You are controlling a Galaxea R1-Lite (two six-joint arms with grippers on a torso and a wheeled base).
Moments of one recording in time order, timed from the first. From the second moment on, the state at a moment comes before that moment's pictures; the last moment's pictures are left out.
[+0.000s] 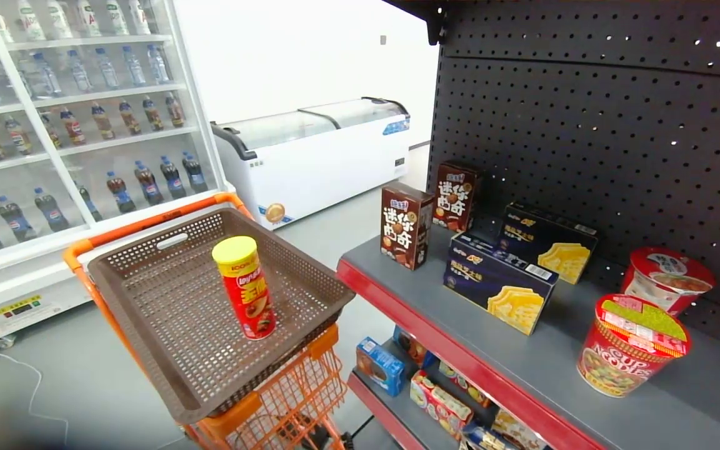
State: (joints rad) left arm 0.00 0.01 -0.03 0.00 -0.07 0.06; right arm 0.00 0.00 0.00 0.00 0.00 0.01
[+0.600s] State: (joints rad) left arm -0.01 0.67 -0.50 0.03 -0.07 0.17; right arm 0.00 0.00 0.00 0.00 0.00 0.01
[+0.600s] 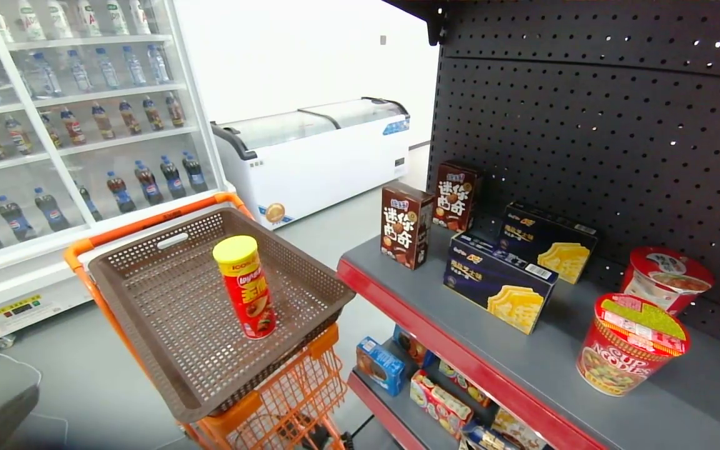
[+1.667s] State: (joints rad) left arm 0.02 1.94 -0.67 -0.85 -0.26 0.09; right arm 0.00 0.00 0.00 0.00 0.00 0.01
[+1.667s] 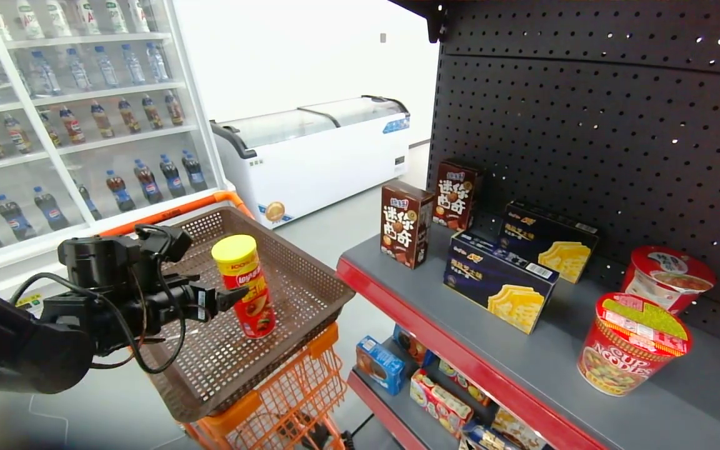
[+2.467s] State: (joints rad) left arm -0.08 2.20 -0.89 -0.93 -0.10 0.08; right arm 0.00 0.00 0.00 0.00 0.00 0.01
